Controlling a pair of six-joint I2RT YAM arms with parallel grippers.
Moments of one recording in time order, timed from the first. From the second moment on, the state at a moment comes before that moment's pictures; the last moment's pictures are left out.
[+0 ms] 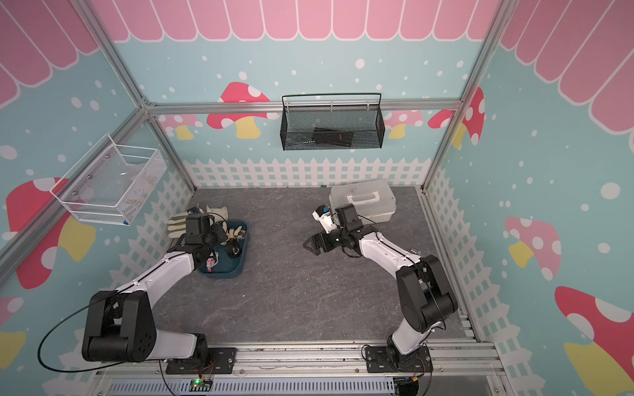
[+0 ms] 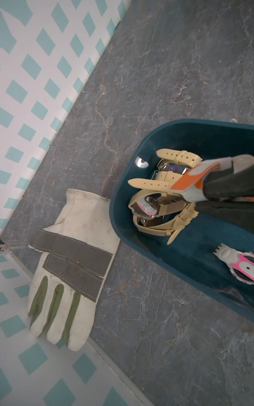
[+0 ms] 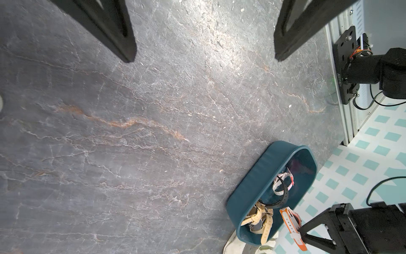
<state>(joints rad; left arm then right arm) -0.16 0.79 0.60 0.15 0.30 -0.24 0.51 1.94 1.39 0.63 -1.20 0.92</state>
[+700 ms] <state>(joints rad) -0.05 1.21 0.74 -0.02 -0.18 -0.39 0.44 1.64 1.12 -0.21 -0.62 0.09</state>
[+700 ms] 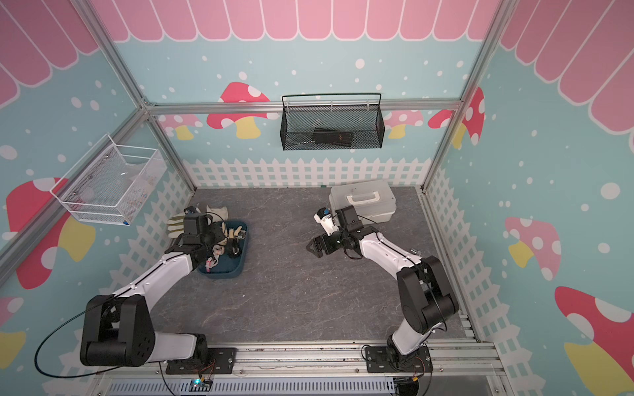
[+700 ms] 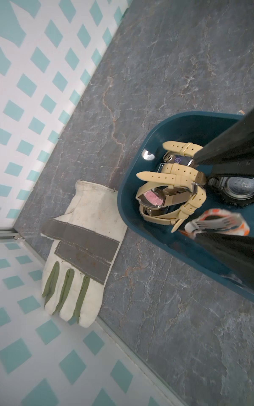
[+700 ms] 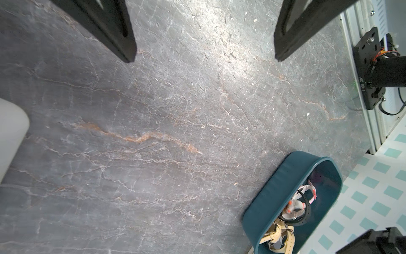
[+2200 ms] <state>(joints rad) 0.03 1.33 0.54 0.46 -0.23 -0.17 0.18 1.40 0.82 -0.01 0.09 -0.16</state>
